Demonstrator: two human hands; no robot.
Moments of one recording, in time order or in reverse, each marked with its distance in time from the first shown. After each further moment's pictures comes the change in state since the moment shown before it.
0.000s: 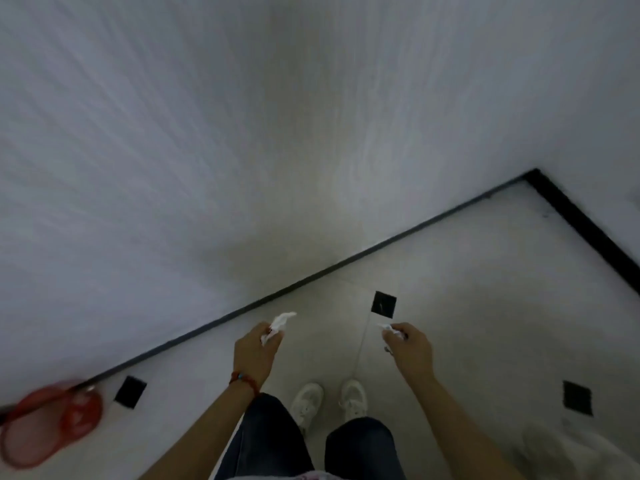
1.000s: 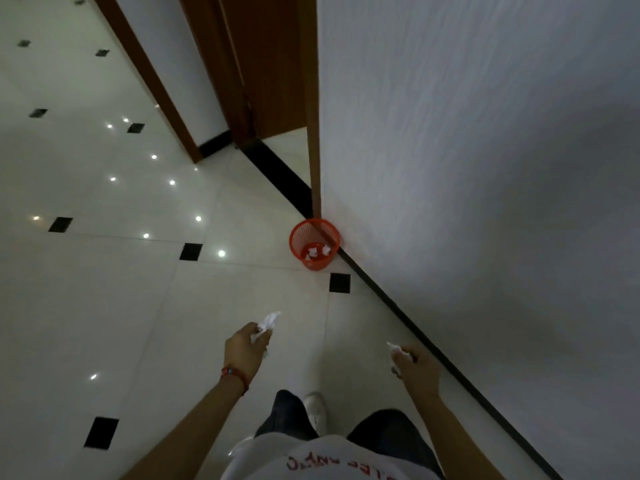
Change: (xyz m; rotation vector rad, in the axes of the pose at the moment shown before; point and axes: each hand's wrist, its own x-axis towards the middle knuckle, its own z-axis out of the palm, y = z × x) left_hand -0.280 -0.360 -0.272 -0.648 0.999 -0.836; right_hand -0.266 -0.059 0.435 -0.673 -0.992 -0.518
